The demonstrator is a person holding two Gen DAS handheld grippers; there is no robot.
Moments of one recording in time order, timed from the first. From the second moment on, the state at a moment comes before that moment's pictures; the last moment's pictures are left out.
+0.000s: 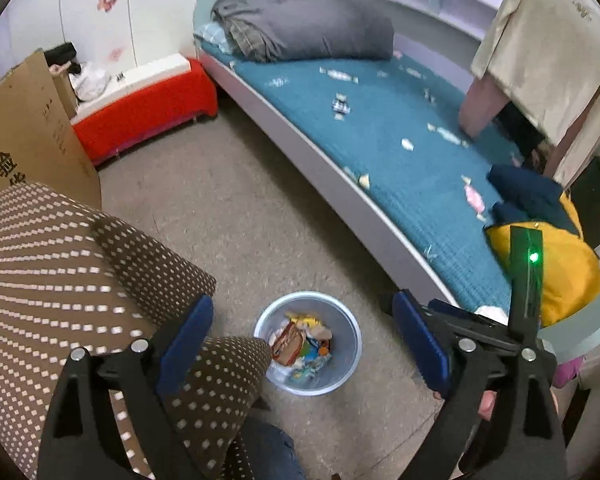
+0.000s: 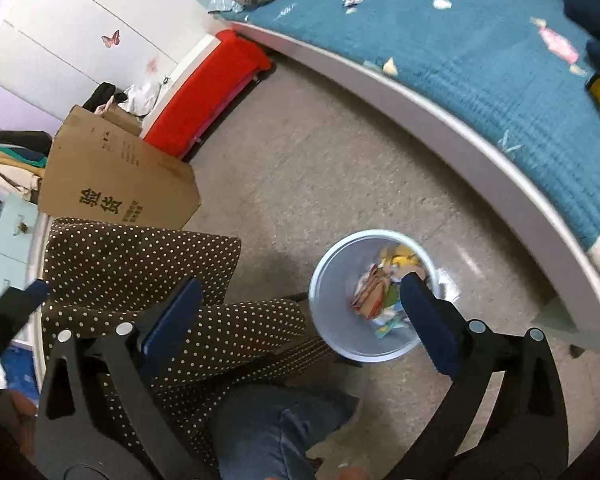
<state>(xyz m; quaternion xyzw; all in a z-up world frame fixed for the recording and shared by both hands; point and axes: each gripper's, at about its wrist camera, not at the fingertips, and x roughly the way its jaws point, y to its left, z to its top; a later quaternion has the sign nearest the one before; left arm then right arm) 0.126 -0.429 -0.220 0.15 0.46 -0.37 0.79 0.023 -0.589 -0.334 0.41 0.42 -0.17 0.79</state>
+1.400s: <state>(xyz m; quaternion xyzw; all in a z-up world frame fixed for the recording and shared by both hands) 0.012 -0.066 0.028 0.04 0.18 -0.13 0.97 -0.003 -0.260 0.016 0.11 0.23 -0.07 0.97</state>
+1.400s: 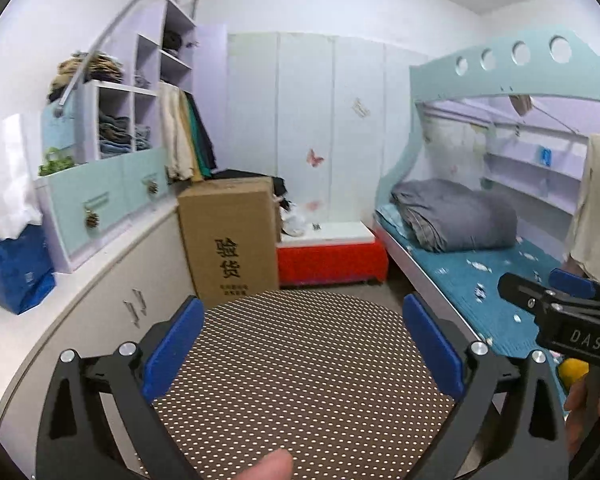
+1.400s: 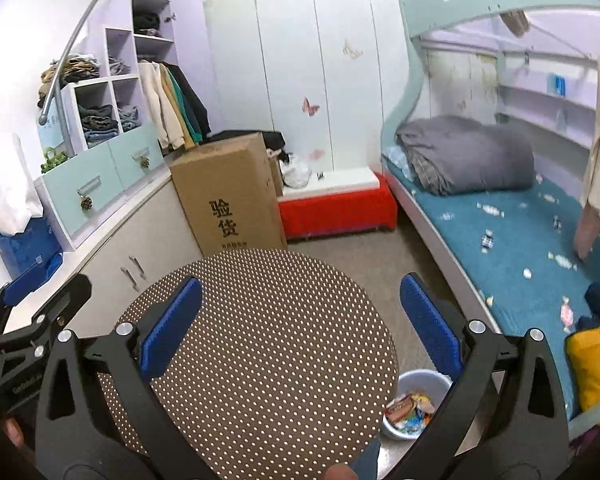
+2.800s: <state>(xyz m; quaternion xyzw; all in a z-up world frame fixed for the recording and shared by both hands) -0.008 -0.054 0.042 0.02 0.16 -0.12 0.98 -0.029 -0.236 0.044 0.07 0.17 -0.10 0.98</state>
